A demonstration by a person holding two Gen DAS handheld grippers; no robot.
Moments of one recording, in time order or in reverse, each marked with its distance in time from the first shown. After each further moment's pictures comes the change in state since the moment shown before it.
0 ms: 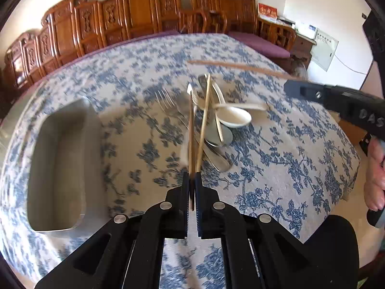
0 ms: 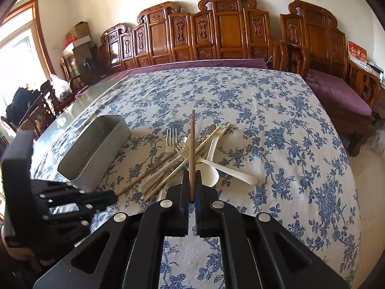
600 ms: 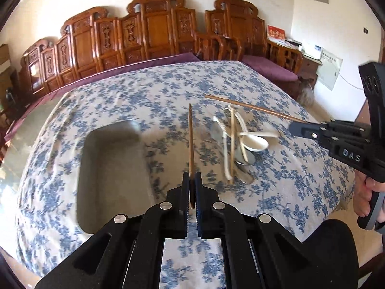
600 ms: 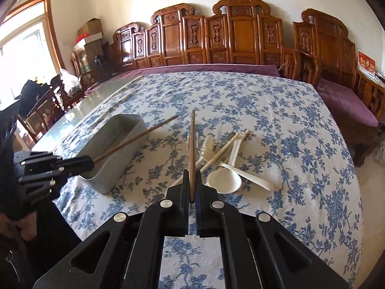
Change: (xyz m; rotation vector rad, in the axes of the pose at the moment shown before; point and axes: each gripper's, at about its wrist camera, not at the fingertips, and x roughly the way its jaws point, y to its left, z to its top) left arm -0.065 0.055 0.003 -0.046 -0.116 0.050; right arm -0.008 0.036 0.004 -0.058 -0.016 0.045
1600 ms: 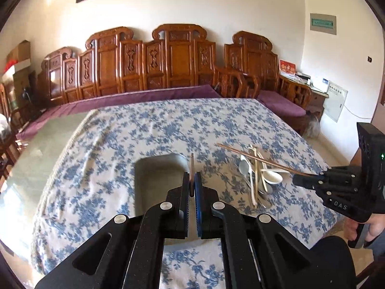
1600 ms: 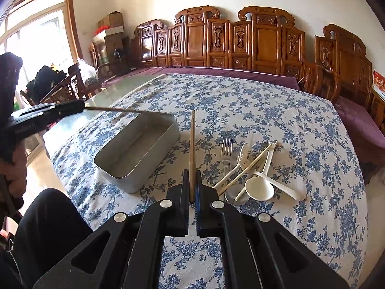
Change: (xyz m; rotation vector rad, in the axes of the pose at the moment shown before) left arm -0.071 0.071 0.014 -0.063 -0.182 0.047; right arm -0.004 0.058 0.004 -0.098 -0.005 0.055
